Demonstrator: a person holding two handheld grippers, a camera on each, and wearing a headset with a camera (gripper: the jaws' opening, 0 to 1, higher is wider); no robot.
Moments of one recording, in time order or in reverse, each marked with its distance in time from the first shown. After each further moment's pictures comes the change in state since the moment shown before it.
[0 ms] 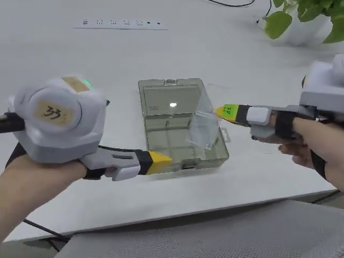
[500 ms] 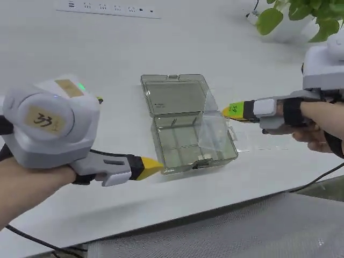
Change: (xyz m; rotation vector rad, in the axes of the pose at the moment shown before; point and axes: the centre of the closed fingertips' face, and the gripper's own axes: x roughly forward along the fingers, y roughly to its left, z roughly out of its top) left arm -0.006 0.033 -0.018 0.027 -0.027 -0.124; right arm 0.024 0.003 -0.006 0.021 0.204 -0.192
